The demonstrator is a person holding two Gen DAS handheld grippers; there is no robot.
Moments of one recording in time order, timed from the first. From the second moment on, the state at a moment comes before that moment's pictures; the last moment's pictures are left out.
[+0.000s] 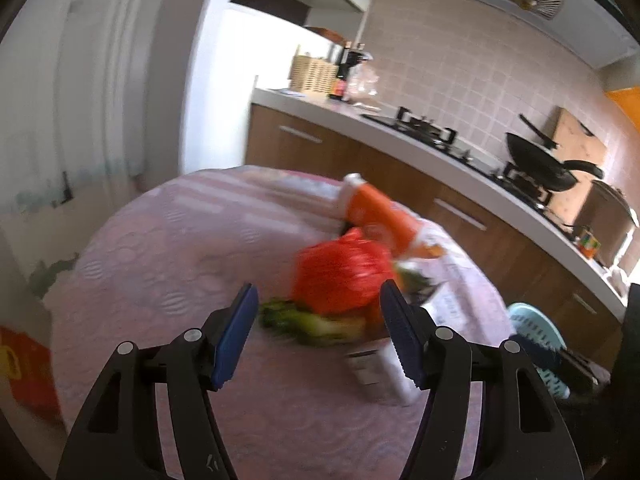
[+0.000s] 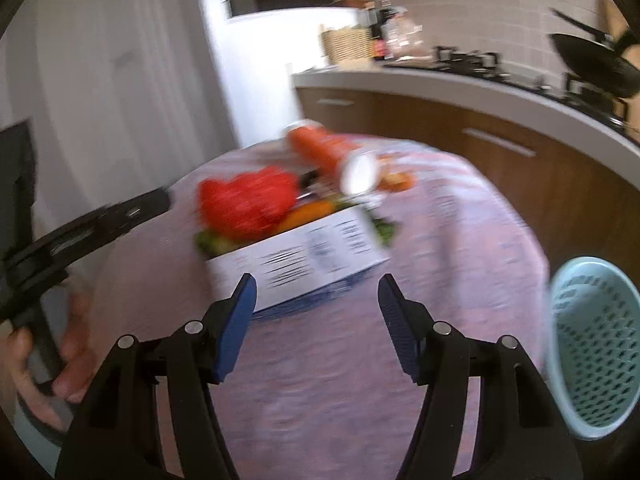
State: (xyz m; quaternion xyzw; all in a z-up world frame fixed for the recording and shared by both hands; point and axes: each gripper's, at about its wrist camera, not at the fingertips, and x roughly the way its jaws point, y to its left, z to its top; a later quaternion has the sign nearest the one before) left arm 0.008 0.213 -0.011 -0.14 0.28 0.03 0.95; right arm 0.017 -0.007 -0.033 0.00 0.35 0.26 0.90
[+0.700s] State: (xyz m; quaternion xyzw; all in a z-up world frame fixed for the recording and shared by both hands) left arm 0.064 0.189 -0.035 -0.11 0.34 -0.01 0.93; right arm 0.045 -0.046 -0.064 -0.02 0.38 0.12 0.92
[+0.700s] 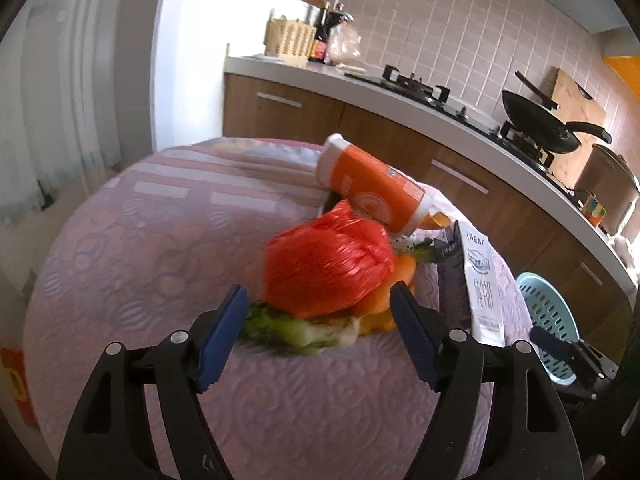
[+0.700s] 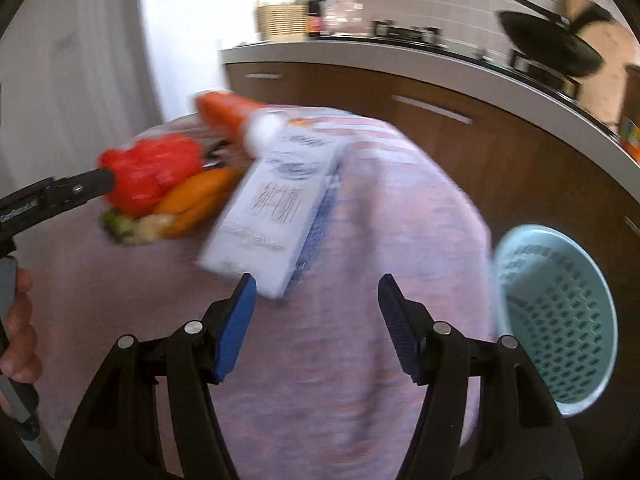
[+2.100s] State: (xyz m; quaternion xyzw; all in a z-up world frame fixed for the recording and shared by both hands) left arm 0.077 0.168 -0.023 -0.14 0.32 -0.09 0.93; right arm 0.086 -0.027 -0.062 0.07 0.40 0.11 0.91
